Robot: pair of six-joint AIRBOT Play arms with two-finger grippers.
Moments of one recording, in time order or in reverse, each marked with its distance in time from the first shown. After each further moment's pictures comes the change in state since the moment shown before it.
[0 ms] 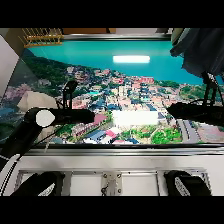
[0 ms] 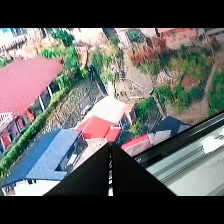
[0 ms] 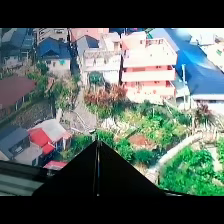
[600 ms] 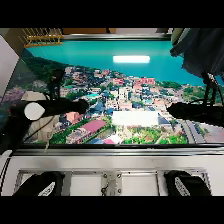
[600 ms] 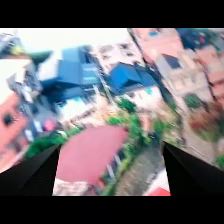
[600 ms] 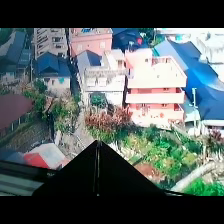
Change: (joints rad) left arm 0.166 -0.012 0.115 0.222 -0.008 -0.013; right arm 0.000 0.000 0.000 0.000 0.000 0.000
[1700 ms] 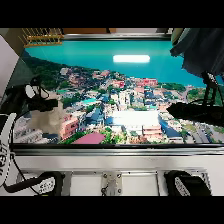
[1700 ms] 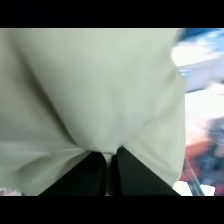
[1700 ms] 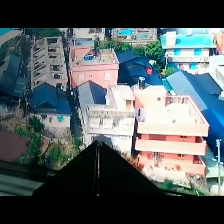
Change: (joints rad) left arm 0.296 -0.386 0.186 0.255 -0.179 -0.037; right arm 0.000 0.000 0.000 0.002 0.000 0.000
